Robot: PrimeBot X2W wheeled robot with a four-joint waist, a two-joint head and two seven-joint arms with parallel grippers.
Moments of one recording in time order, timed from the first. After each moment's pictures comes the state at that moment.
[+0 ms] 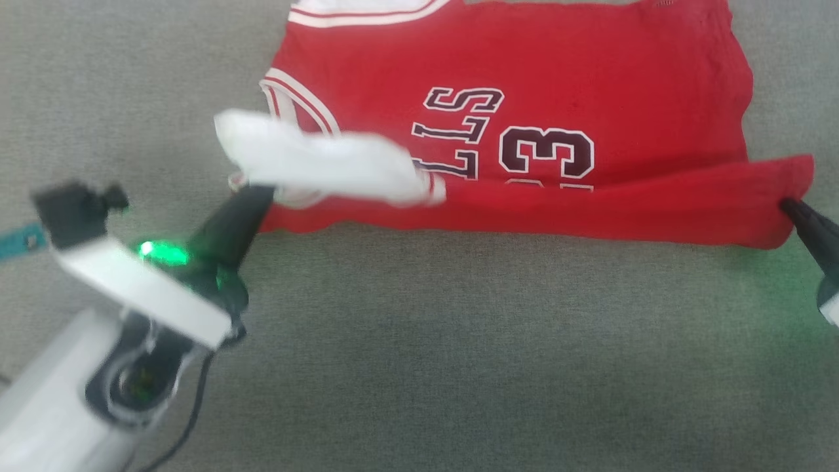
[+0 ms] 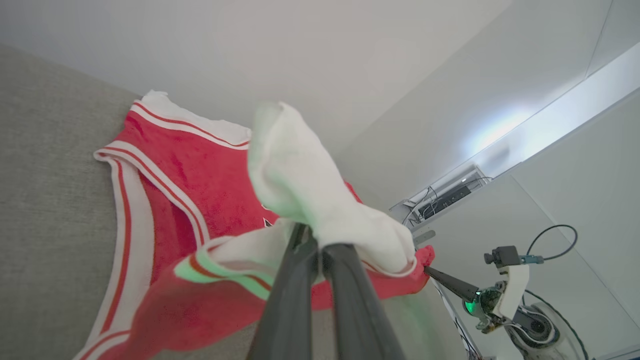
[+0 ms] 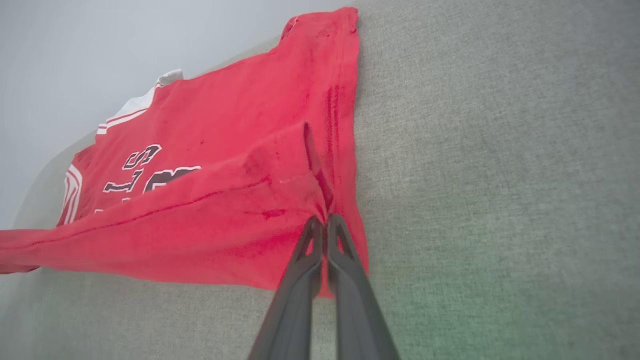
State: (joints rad) left arm -0.49 0.67 -0.54 -0.07 -1.40 -0.13 -0.14; right arm -0.25 -0.42 -0.18 -0.01 0.87 0.13 0.54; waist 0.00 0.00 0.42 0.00
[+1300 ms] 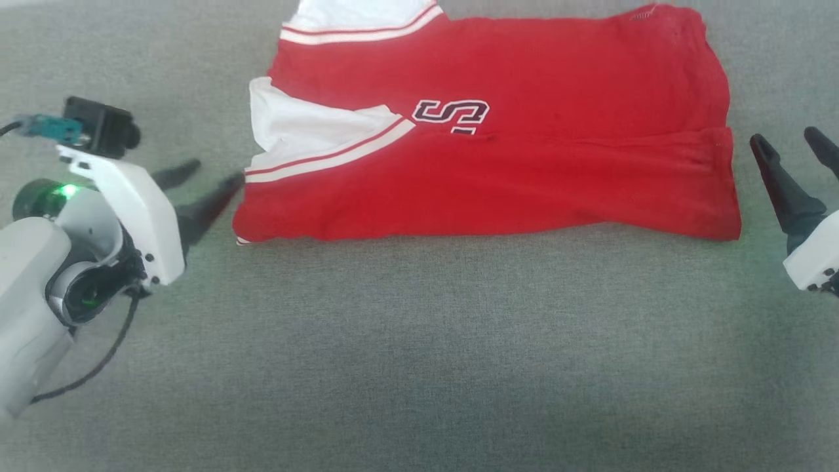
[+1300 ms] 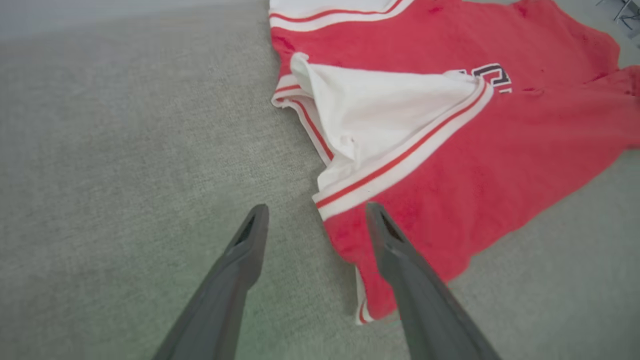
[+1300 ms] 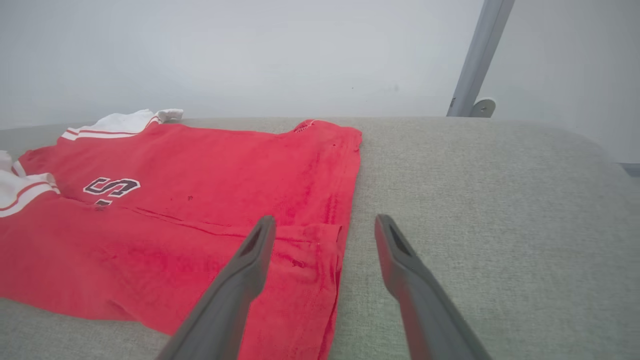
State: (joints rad) left arm -0.93 0.78 -0.97 0.45 -1.24 -0.13 0.13; right arm -0.42 -0.50 0.03 0.14 0.62 0.13 0.24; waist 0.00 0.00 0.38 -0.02
